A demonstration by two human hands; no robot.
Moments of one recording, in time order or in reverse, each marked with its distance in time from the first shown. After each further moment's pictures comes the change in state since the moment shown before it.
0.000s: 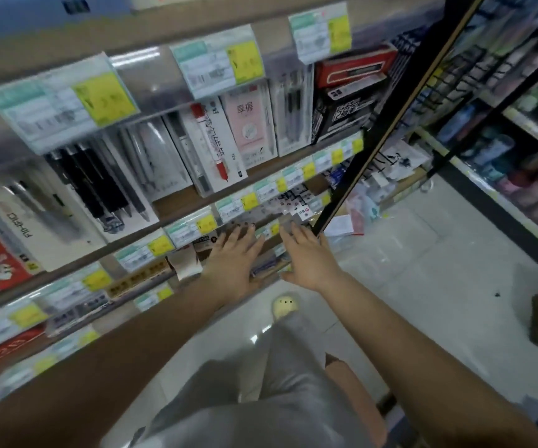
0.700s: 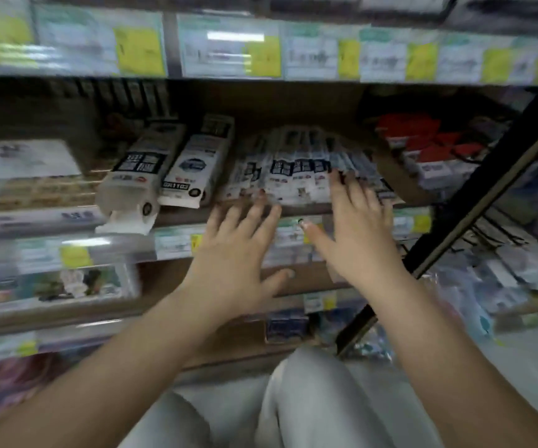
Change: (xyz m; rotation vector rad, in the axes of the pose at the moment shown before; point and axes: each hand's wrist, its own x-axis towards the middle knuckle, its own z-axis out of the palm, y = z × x) left_hand 0.107 0.014 0.139 0.117 0.523 -0.447; right_hand 0.143 0.070 0.089 0.009 0.579 -0.214
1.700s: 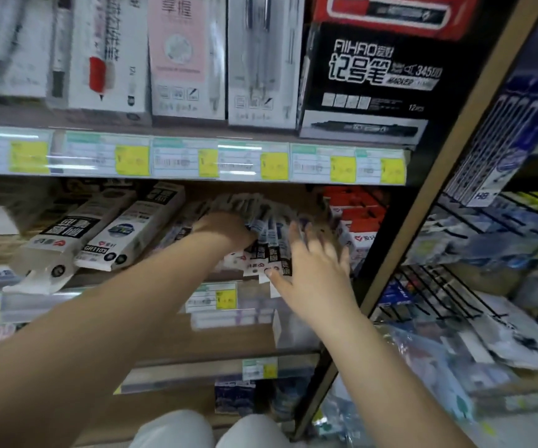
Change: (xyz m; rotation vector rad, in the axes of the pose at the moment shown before) left_hand 0.179 0.050 -0.035 -0.118 -0.249 -0.485; right_hand 0.029 0.079 -0.043 0.031 -0.045 -0.121
